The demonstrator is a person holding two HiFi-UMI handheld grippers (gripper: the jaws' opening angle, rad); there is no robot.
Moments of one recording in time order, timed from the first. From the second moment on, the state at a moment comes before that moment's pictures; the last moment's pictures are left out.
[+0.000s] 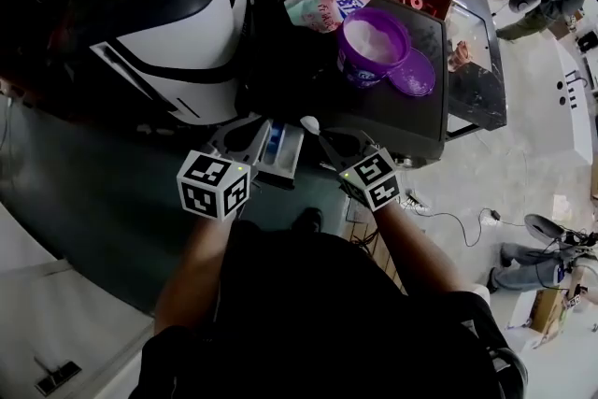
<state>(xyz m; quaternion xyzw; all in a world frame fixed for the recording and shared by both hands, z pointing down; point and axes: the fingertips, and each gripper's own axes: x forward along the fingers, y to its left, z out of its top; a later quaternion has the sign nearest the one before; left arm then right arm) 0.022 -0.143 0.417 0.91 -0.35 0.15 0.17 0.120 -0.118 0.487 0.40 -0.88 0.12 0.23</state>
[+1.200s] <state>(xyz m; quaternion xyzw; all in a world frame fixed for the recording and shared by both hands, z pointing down) 0.046 -0.190 0.331 0.94 -0.32 0.09 0.12 0.201 -0.154 0.341 0.47 -0.86 0.21 -0.06</state>
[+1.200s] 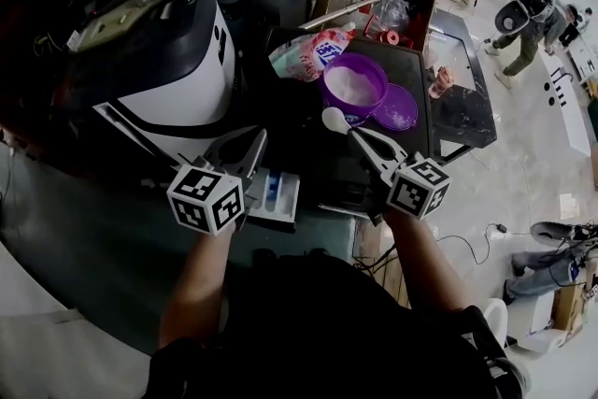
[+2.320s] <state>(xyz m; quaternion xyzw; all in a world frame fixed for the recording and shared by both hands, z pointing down) -0.011 -0.210 0.296 0.93 -0.35 0.06 0.07 0.232 -0.132 0.281 0.54 -0.83 0.12 -0.08</state>
